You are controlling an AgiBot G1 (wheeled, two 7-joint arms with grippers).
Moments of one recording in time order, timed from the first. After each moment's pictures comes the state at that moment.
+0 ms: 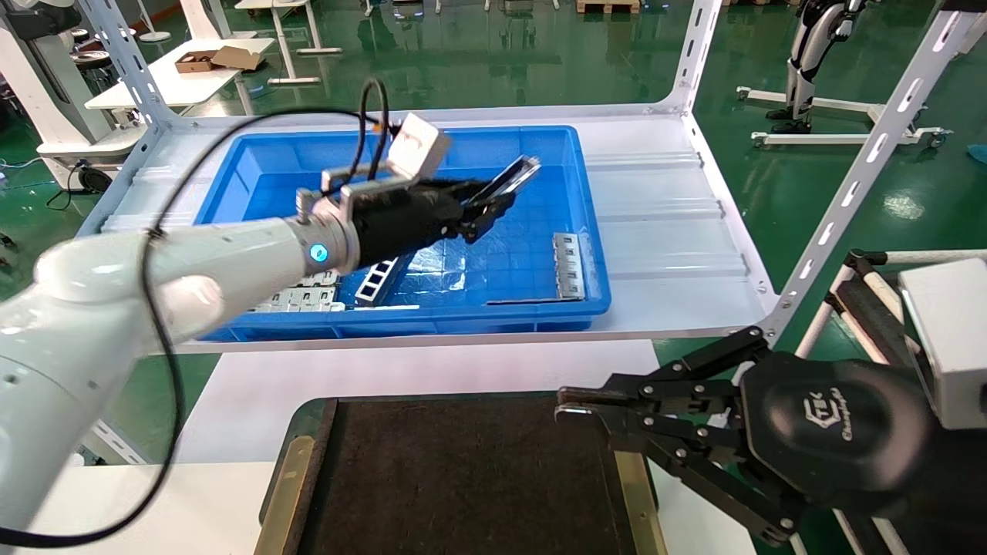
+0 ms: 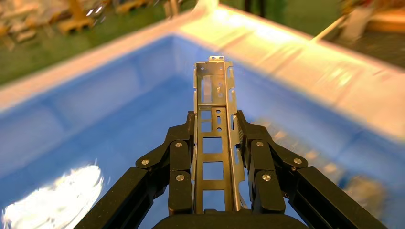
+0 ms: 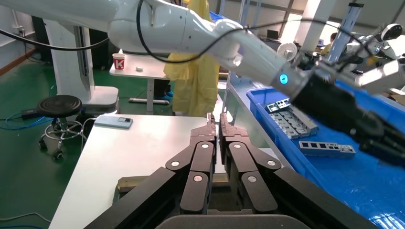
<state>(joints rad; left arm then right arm) -1.63 1.30 0.80 -0.32 0.98 0.80 0.01 1.09 -0.58 -0.35 1.28 -0.68 -1.47 0.15</state>
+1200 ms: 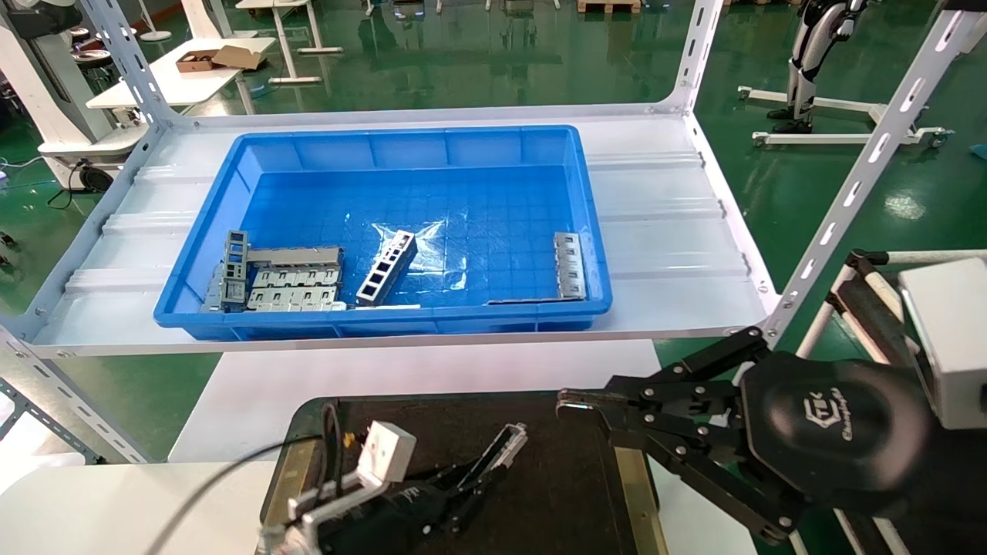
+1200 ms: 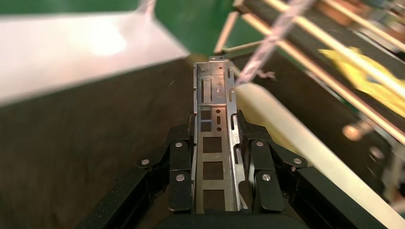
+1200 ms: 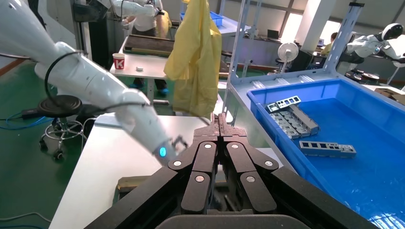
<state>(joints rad) -0.86 1.00 0.84 -1.13 0.86 0.41 -0.33 1.09 -0.58 -0.35 1.28 -0.68 -1.47 0.15</state>
